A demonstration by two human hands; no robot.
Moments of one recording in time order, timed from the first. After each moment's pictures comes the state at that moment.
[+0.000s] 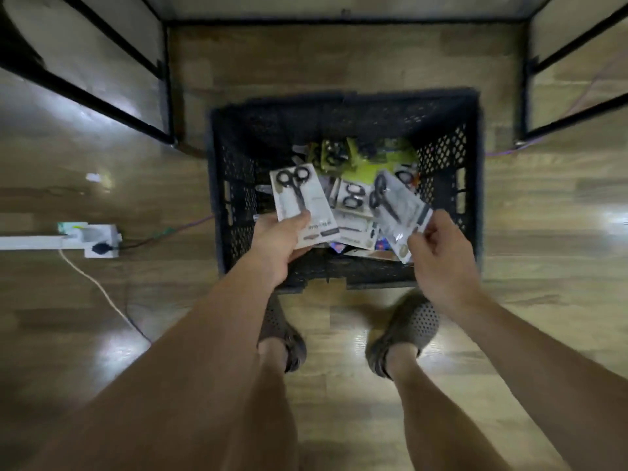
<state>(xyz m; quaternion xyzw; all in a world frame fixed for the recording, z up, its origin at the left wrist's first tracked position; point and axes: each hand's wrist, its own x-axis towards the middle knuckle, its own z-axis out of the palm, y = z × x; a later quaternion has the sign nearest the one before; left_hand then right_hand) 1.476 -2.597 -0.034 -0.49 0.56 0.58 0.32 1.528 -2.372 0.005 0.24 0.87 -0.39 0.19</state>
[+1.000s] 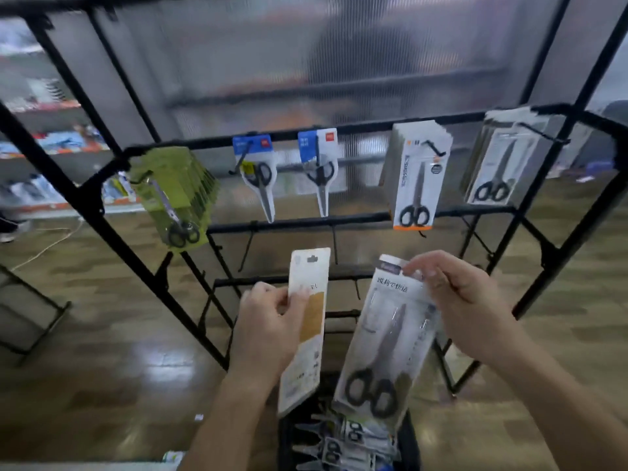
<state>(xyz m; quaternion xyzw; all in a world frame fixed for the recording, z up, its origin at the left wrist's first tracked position) 1.508 -2.579 0.713 -0.05 0.90 0.43 -0.09 1.512 -2.316 0.733 -0.10 0.84 -0.51 -0.13</state>
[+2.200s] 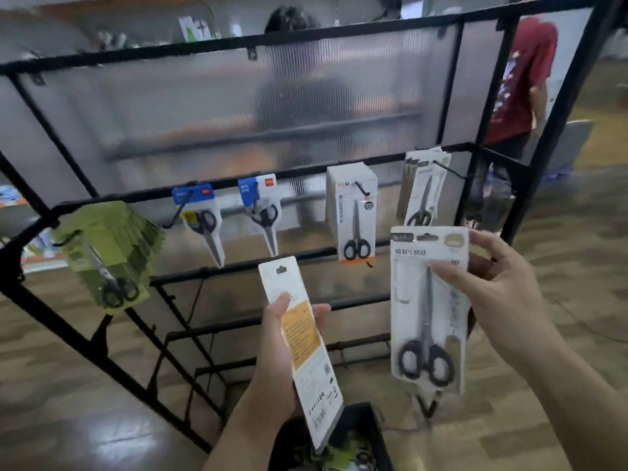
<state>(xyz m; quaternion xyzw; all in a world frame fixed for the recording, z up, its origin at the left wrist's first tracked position) 1.491 -2.476 0.741 -0.07 0.54 0.83 0.12 1.523 -2.224 0.783 0.06 0.69 -0.69 -0.22</state>
